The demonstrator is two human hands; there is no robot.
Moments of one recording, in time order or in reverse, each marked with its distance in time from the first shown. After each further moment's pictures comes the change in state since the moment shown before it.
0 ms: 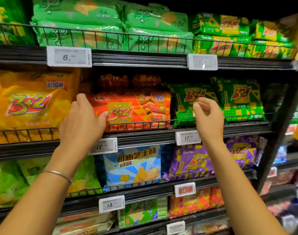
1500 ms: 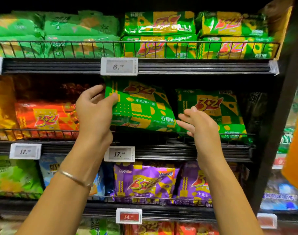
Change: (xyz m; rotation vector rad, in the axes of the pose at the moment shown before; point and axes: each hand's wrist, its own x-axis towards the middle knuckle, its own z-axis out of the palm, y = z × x) left_hand -0.034 0.270 0.101 -1.204 0.300 -0.357; right_hand 0.127 0.099 -0.131 0.403 -0.442 0.182
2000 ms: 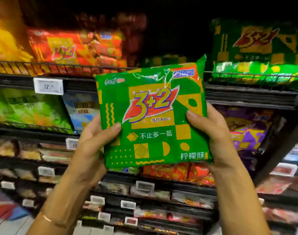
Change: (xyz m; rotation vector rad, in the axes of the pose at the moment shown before) left_hand -0.125 -0.056 -0.158 -0.106 -0.344 -0.369; right_hand -0.110 0.062 0.018 0.465 -0.408 0.164
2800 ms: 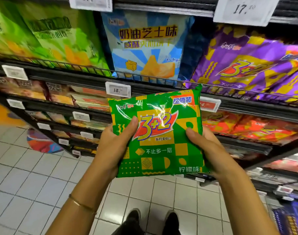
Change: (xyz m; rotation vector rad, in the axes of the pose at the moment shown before) left_hand -0.064 -0.045 -0.164 0.195 0.369 -0.546; right_hand -0.080 0.163 0.084 0.016 -0.005 0.672
